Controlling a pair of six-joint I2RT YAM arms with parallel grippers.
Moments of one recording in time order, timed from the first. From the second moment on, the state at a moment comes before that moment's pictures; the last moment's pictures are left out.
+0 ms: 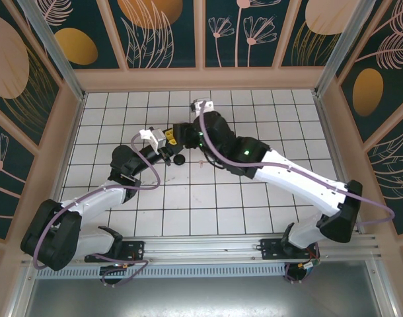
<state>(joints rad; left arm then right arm) -0.48 1.26 0.52 1.01 0.57 -0.08 1.05 1.44 1.50 -0.45 0.38 0.53</state>
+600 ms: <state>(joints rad) -0.49 1.29 0.52 1.01 0.59 -0.08 0.80 1.72 1.83 -0.63 -0.03 0.51</state>
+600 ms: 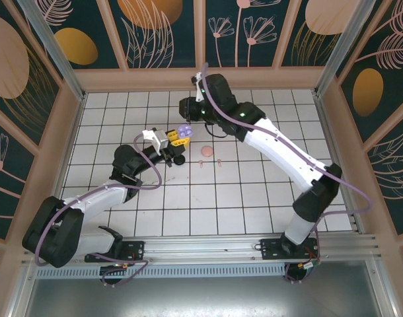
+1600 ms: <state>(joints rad) -0.42 1.51 0.58 0.82 0.36 -0.46 0.67 1.24 1.08 -0.53 0.00 0.66</state>
